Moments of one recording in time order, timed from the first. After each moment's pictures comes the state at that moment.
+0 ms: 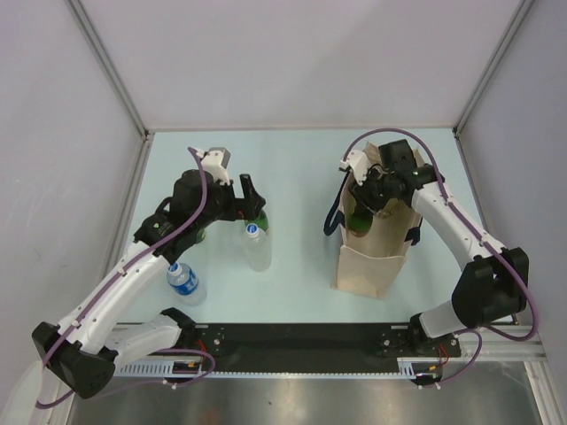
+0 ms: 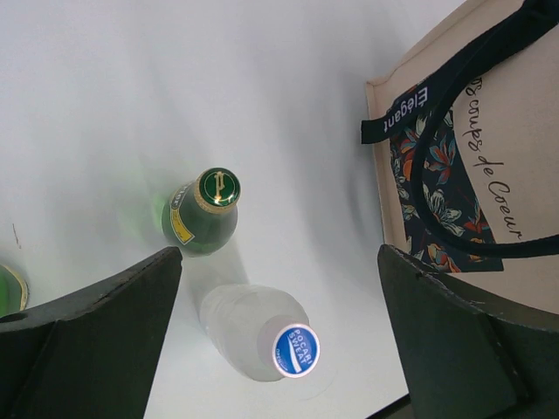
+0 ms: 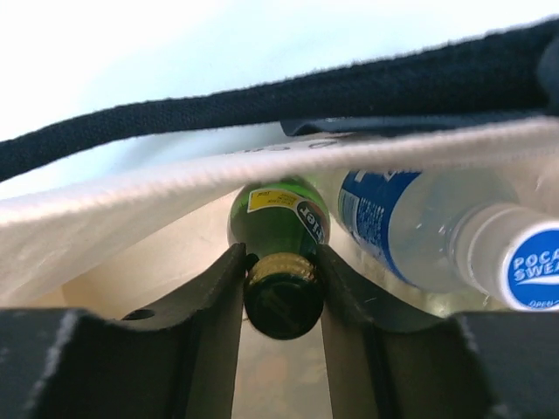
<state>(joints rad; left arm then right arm) -0.55 1.01 1.04 -0.49 -0.05 -0.41 0.30 1.47 1.28 -0.74 -0.32 -0.62</state>
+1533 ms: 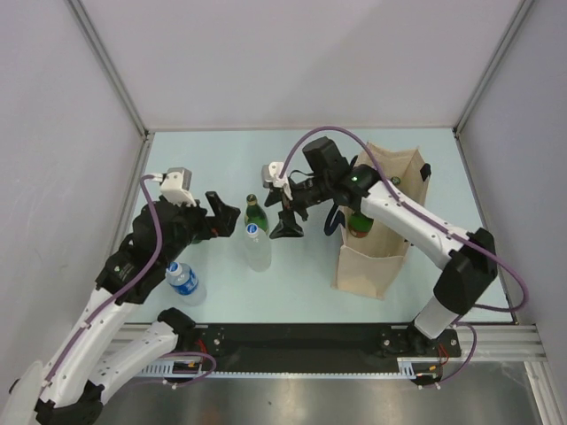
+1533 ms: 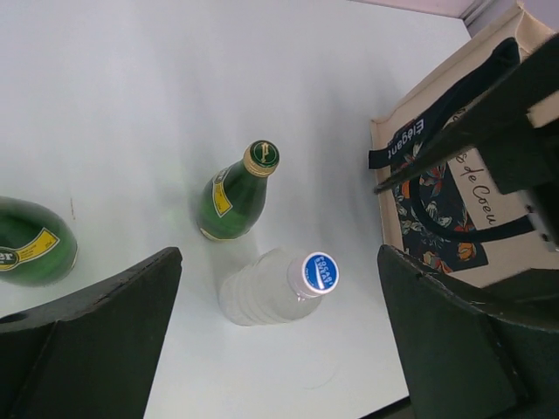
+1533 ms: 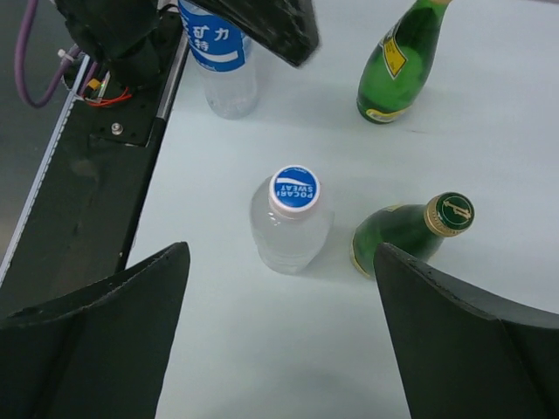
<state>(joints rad) -0.55 0.70 0.96 -0.59 -0.15 -0.45 0.75 1.62 1.54 -0.57 -0.86 -0.61</state>
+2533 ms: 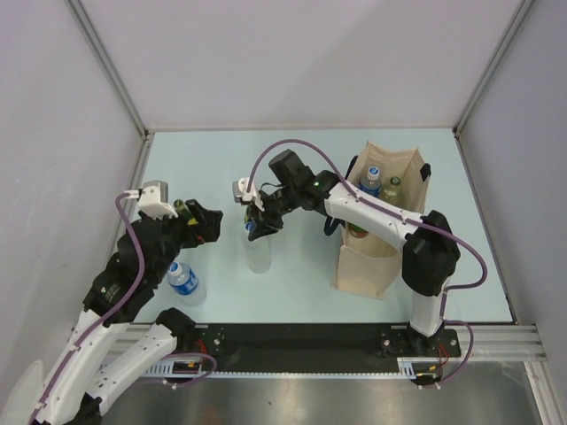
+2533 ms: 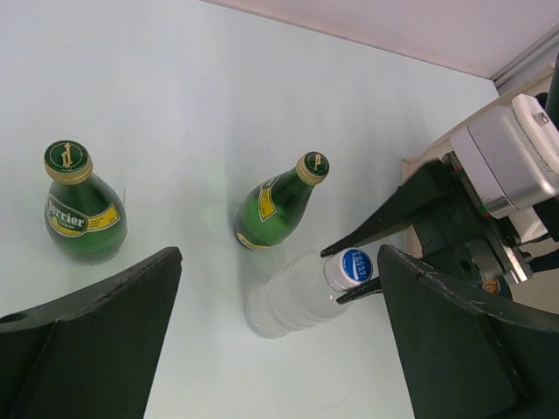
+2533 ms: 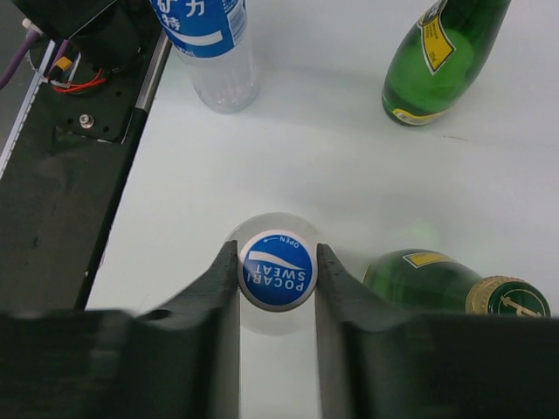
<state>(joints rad) -0.55 0.56 0.91 -0.63 -0.31 -0.49 0.85 1.86 1.64 -0.52 -0.81 -0.62</state>
